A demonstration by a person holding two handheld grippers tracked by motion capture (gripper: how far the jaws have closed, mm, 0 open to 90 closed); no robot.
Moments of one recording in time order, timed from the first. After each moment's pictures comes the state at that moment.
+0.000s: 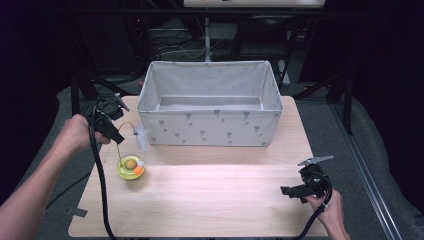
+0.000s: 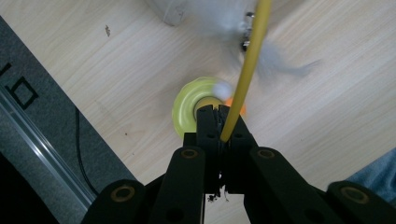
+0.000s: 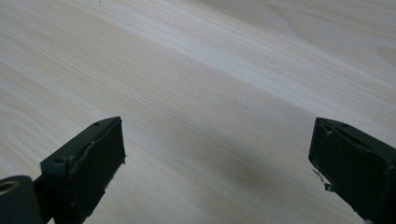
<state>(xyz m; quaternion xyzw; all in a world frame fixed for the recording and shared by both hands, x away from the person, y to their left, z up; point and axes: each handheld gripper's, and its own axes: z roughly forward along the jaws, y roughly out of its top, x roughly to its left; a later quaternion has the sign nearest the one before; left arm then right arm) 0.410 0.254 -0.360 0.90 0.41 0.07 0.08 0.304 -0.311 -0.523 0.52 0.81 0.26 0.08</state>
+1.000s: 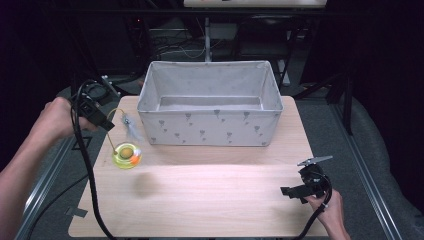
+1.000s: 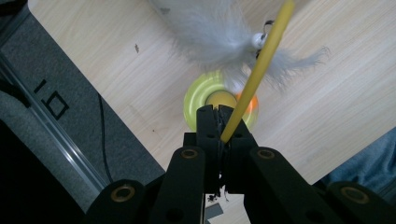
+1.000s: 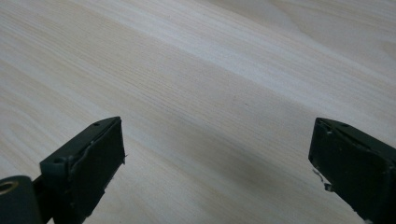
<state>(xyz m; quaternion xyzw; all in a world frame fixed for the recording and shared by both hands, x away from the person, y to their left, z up) 0.401 0.256 -0.299 0.91 0.39 0.10 0.08 0.305 -0.311 -0.525 0.52 0.81 0.26 0.08</state>
